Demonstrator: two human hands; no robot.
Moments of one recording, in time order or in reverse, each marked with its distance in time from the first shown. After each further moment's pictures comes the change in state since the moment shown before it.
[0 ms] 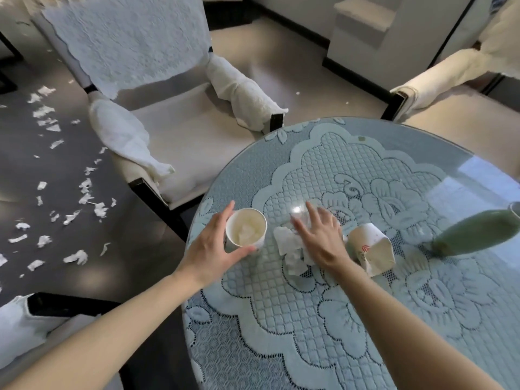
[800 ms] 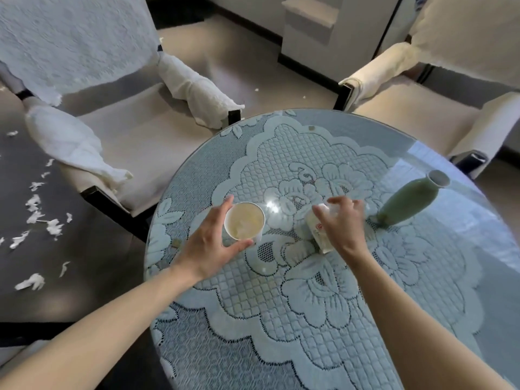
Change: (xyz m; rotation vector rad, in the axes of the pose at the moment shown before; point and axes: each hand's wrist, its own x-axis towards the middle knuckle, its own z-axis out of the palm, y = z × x) left_hand 0.011 0.045 0.042 -0.049 -0.078 0.187; right_hand -0.042 0.055 -0.075 0.249 0.387 0.252
